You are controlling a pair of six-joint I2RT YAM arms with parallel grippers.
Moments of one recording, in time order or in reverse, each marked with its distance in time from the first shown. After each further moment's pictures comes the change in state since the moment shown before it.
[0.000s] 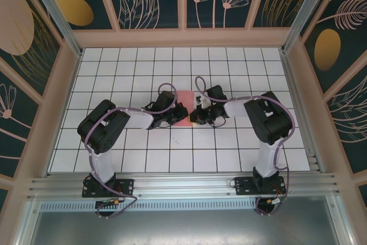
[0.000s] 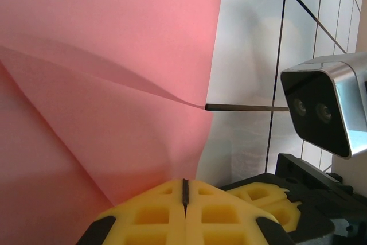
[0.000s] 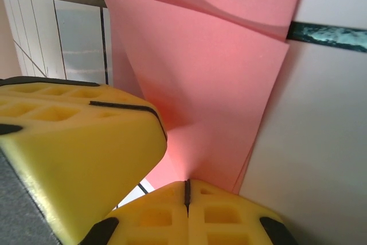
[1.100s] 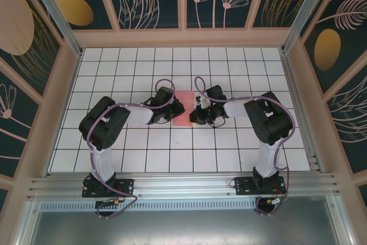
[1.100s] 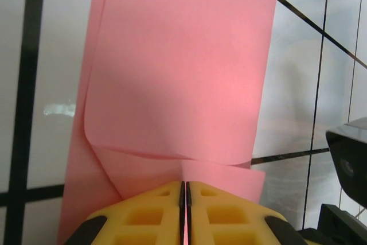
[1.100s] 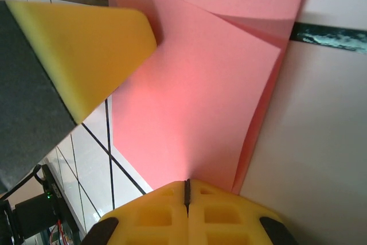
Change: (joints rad) left arm 0.060 0.042 0.073 -0.093 -0.071 0.090; right arm 0.006 -0.003 0.000 -0.010 0.022 -0.013
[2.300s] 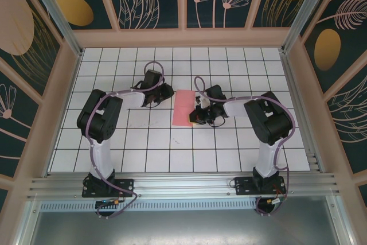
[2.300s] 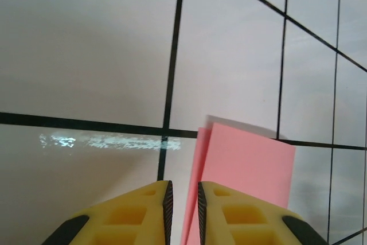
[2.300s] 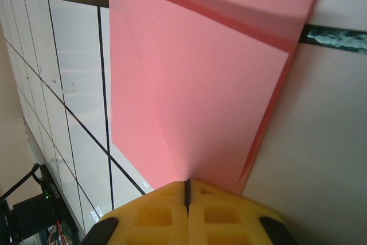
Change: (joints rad) left arm 0.182 0.050 0.206 -0.165 0.004 0.166; right arm 0.002 -0.001 0.014 -0.024 0.006 -0.003
